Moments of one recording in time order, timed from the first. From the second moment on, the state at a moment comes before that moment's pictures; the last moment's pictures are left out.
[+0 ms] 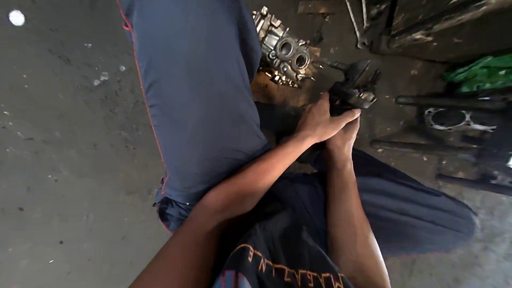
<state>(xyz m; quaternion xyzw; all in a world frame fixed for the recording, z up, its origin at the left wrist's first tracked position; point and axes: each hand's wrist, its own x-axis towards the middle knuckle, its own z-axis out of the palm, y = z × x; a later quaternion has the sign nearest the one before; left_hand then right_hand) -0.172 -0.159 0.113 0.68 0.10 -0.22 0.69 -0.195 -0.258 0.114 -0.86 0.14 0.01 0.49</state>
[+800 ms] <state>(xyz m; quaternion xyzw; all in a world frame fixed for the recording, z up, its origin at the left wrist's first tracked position) 0.029 -0.028 0.014 0.98 -0.08 -0.09 0.15 -0.191 -0.276 0.153 -0.67 0.32 -0.09 0.66</state>
